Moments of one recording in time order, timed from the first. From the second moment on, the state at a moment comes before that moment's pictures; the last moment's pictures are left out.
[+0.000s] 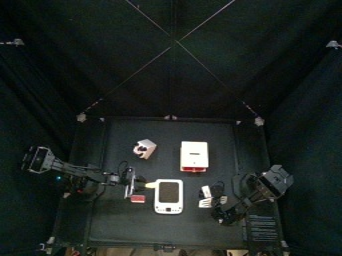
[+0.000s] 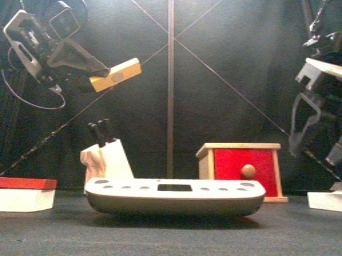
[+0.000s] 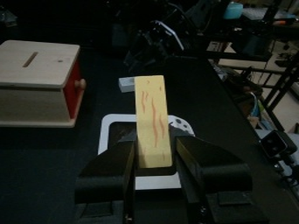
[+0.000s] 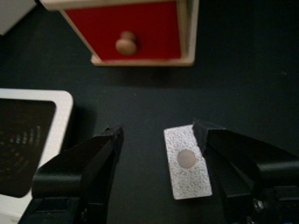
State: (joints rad) left arm -0.13 -0.40 1.16 -0.12 -0.57 -0.01; right arm 0.70 0.02 0.75 -0.96 1.34 2.72
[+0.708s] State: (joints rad) left arm -0.13 -0.38 1.16 -0.13 -0.57 0.00; right arm 0.69 -0.25 0.88 -1.21 1.28 2.71
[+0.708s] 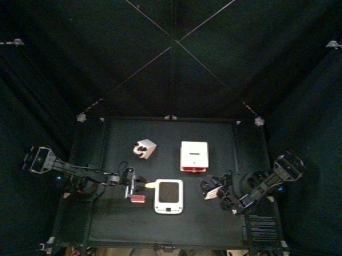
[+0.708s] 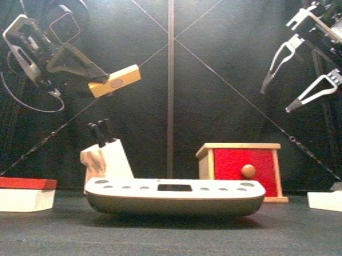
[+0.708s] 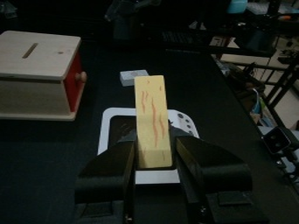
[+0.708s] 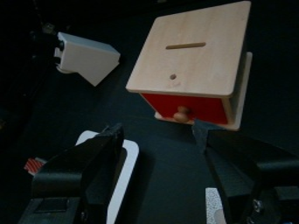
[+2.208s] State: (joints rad) left arm -0.07 0.05 0.89 -0.02 -0.42 0.01; right arm 0.65 -0.22 0.85 -1.44 1.00 2.71
